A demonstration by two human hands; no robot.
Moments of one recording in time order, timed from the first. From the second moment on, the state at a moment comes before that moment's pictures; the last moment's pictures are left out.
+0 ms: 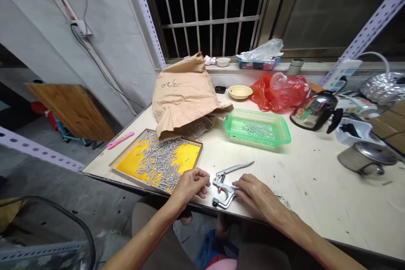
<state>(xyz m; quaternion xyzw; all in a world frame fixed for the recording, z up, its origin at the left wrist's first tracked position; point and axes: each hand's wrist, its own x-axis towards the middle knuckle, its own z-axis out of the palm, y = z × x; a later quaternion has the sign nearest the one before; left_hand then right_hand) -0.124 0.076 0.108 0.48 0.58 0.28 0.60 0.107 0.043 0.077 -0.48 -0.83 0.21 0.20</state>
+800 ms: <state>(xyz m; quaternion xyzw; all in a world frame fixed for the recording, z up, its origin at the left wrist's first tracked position) -0.101 0.090 0.086 0.44 0.64 -0.01 0.63 0.125 0.035 0.051 -0.51 -0.82 0.14 0.19</state>
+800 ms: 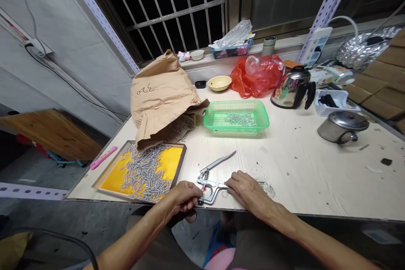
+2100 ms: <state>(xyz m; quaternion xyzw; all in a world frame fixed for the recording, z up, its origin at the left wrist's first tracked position) -0.096 0.090 0.093 0.47 0.63 -0.08 0.61 0.143 0.083 0.075 -0.49 -0.85 0.17 0.07</state>
